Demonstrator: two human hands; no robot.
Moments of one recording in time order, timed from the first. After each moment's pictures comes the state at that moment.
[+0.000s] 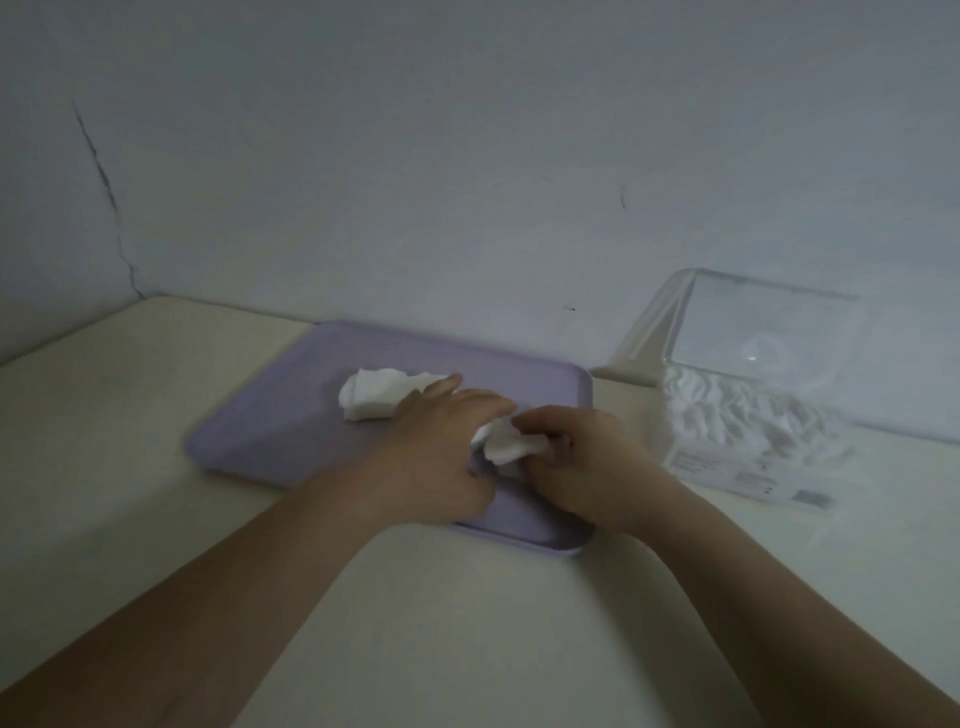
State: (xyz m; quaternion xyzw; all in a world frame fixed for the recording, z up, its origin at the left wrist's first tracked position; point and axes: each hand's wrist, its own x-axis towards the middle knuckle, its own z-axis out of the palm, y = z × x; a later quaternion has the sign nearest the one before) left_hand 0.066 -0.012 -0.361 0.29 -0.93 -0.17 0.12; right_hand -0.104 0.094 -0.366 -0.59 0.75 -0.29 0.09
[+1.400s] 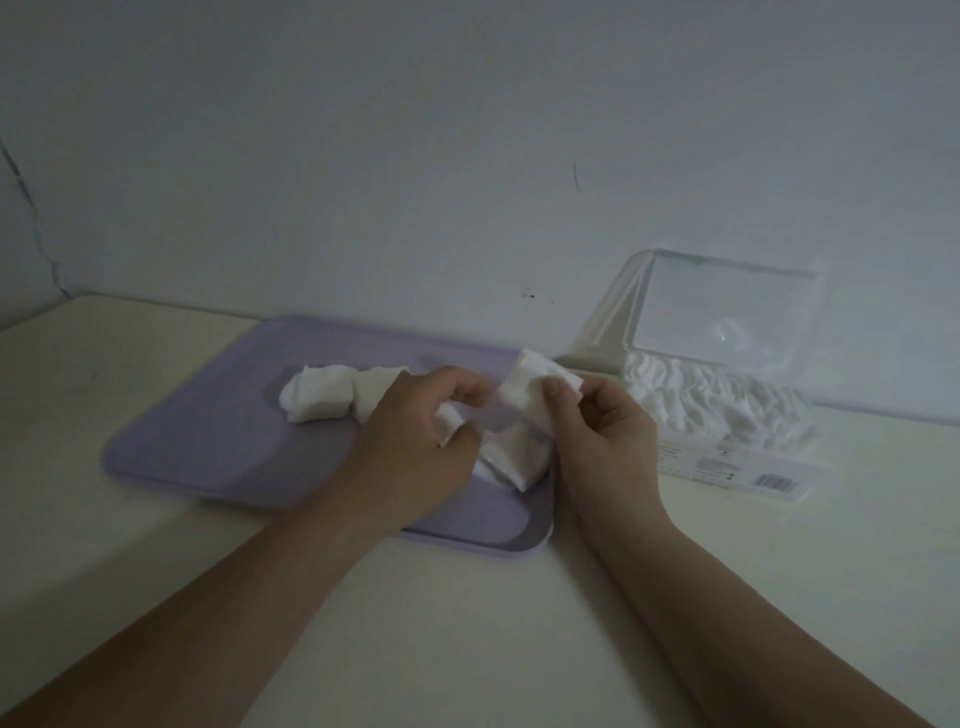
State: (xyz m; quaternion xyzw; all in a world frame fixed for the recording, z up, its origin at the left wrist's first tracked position) left_hand 0.037 0.003 -0.376 0.27 -0.83 -0.35 0.35; right_hand -0.120 0.102 -0.393 -0.33 0.62 -0.70 0.15
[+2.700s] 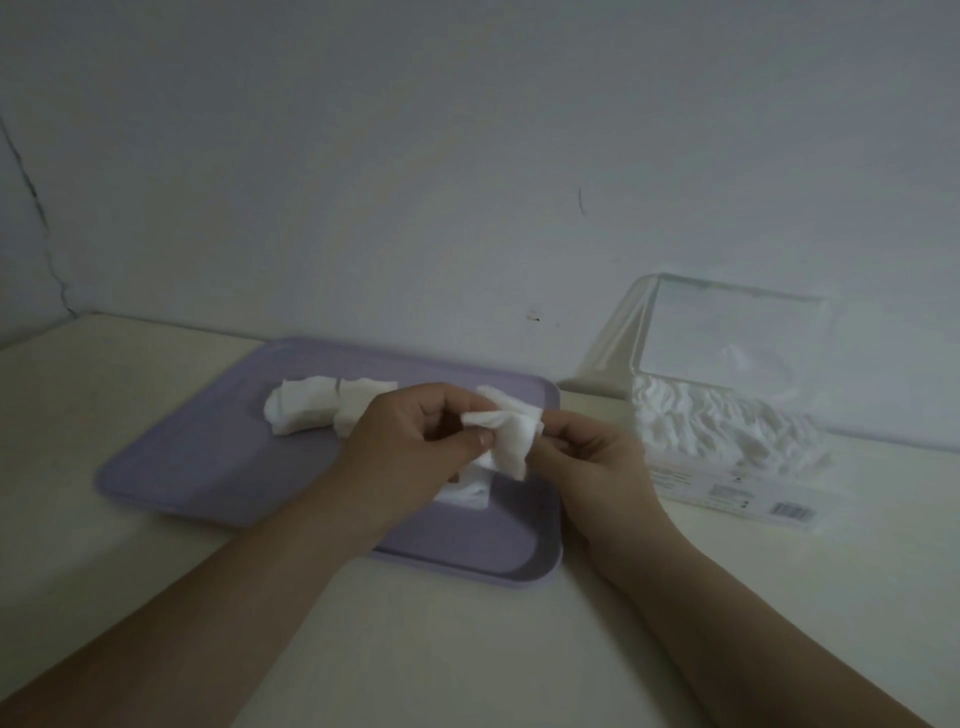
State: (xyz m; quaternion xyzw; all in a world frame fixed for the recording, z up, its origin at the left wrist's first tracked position) left_hand 0.036 -0.006 -0.371 0.24 -0.70 -0.57 0.36; right_hand -0.120 0.100 -0.394 -0.40 0.52 -0.69 0.30
